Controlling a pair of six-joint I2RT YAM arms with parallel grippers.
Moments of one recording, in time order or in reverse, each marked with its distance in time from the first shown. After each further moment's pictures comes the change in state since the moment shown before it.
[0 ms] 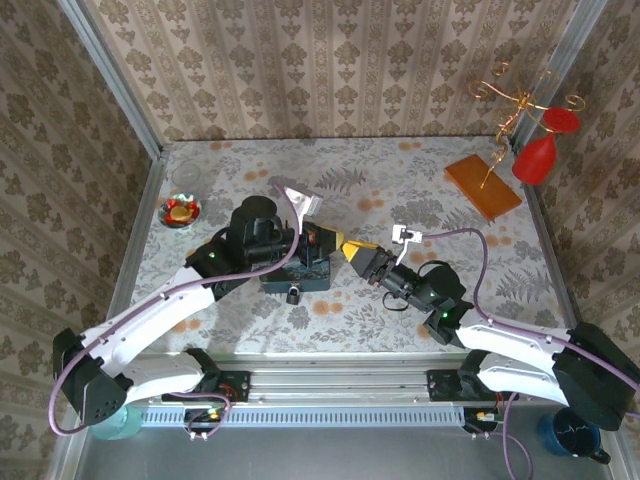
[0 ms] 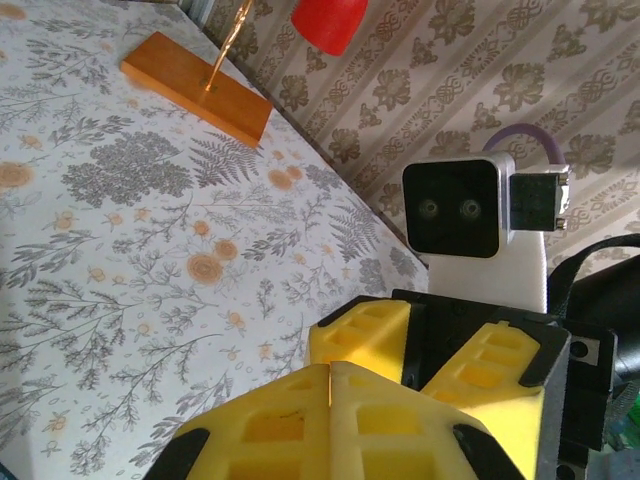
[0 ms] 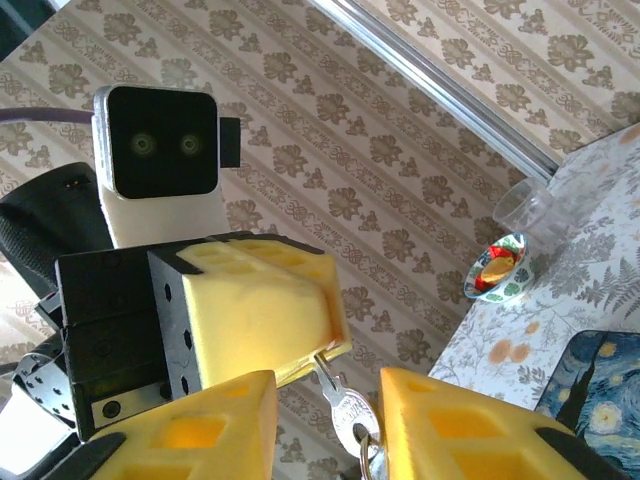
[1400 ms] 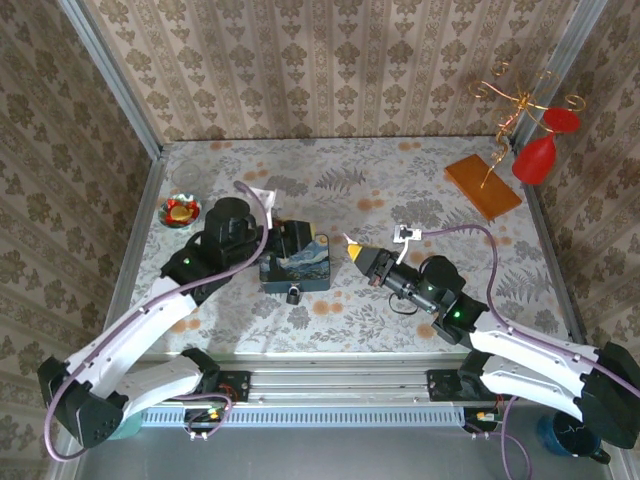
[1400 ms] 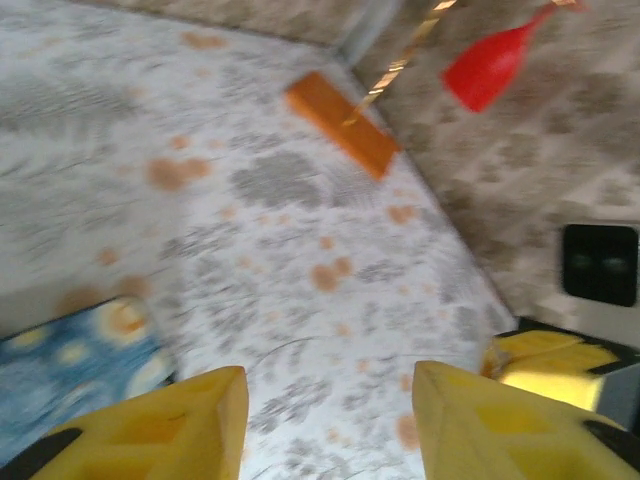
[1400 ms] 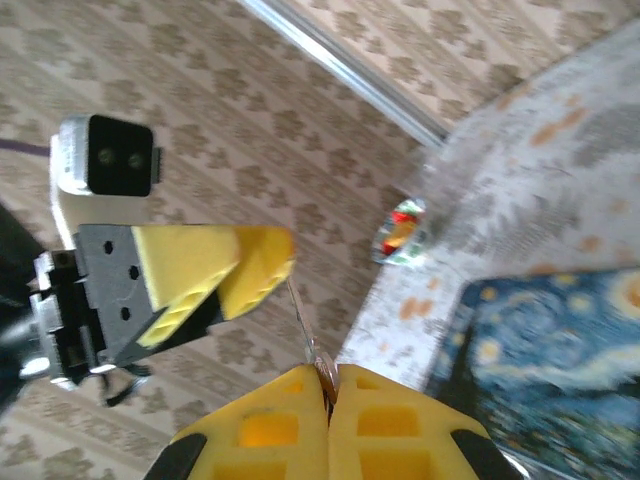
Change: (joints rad) left arm 0.134 -0.130 -0.046 -0.196 -0.200 -0.044; right arm 0.000 -0.154 0.070 -0.478 0.097 -0.035
